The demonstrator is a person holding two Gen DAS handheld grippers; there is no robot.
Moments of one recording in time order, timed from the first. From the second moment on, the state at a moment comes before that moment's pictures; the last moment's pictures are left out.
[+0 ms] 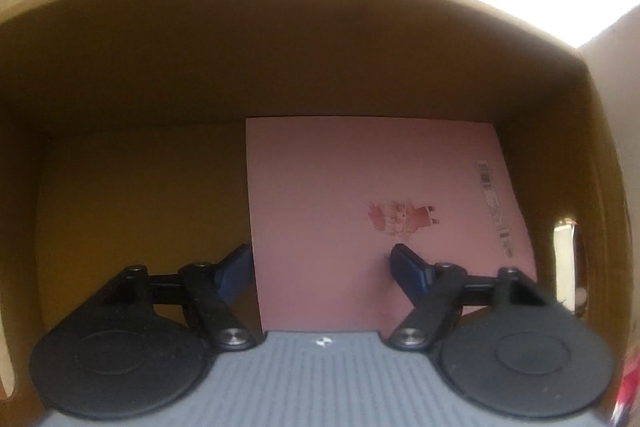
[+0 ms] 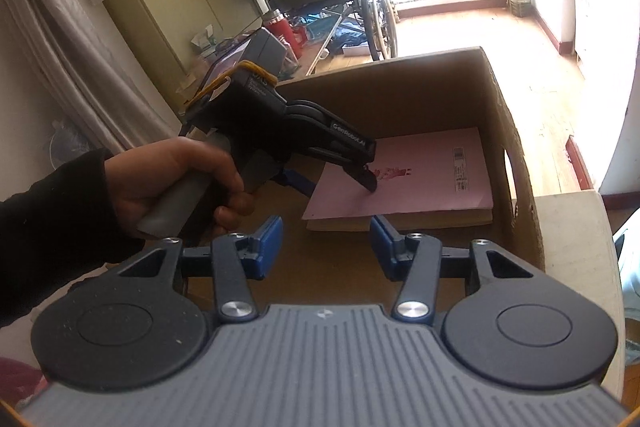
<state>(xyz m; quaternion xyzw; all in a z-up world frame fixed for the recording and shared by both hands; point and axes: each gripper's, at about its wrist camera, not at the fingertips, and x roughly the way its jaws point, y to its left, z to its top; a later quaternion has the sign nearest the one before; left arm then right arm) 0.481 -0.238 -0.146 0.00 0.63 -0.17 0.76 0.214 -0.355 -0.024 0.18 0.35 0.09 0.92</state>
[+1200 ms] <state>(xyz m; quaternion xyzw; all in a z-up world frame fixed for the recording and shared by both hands) 0.143 -0.067 0.074 -0.04 0.35 -0.14 0.92 0.008 -0.368 0.007 0.20 0.32 0.03 0.92</state>
